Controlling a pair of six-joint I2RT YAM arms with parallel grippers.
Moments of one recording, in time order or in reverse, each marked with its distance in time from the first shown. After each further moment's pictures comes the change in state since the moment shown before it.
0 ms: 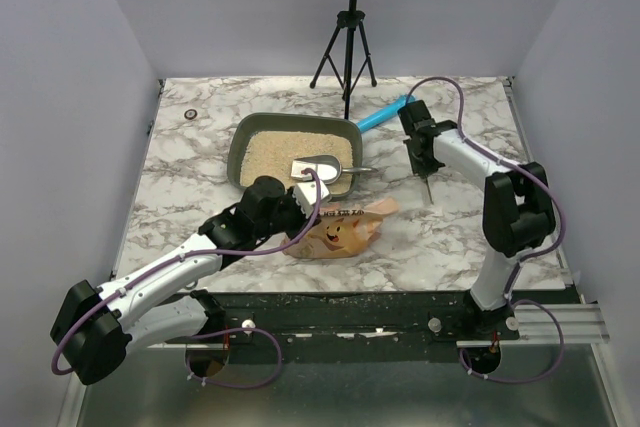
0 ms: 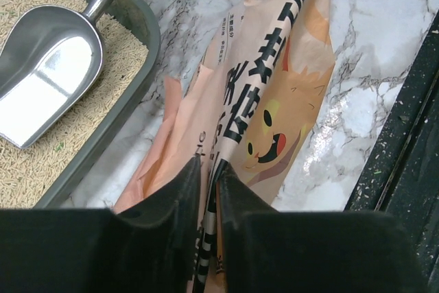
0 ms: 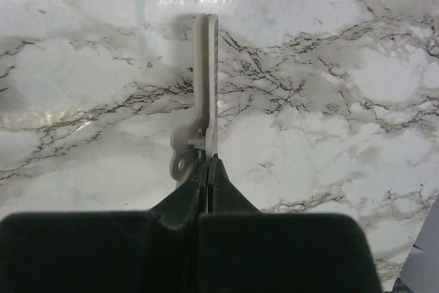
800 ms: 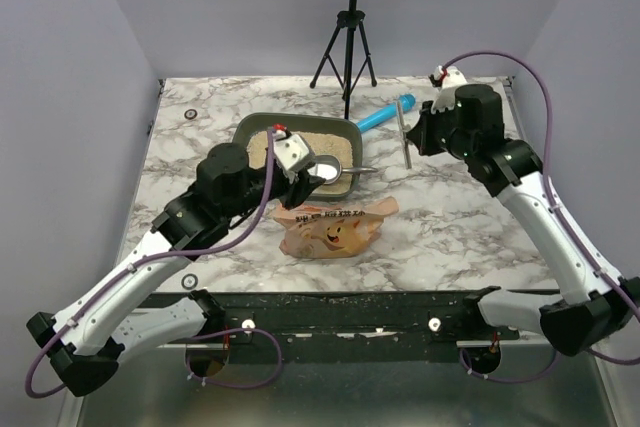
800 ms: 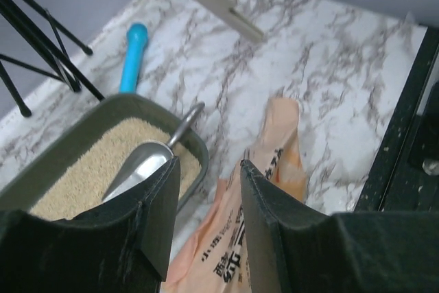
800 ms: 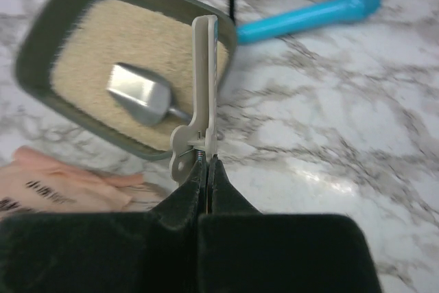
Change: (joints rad) left arm 0.000 -0.102 0.359 -0.188 -0.024 0.006; right arm 0.060 -0.589 -0.013 0.092 -0.350 0.005
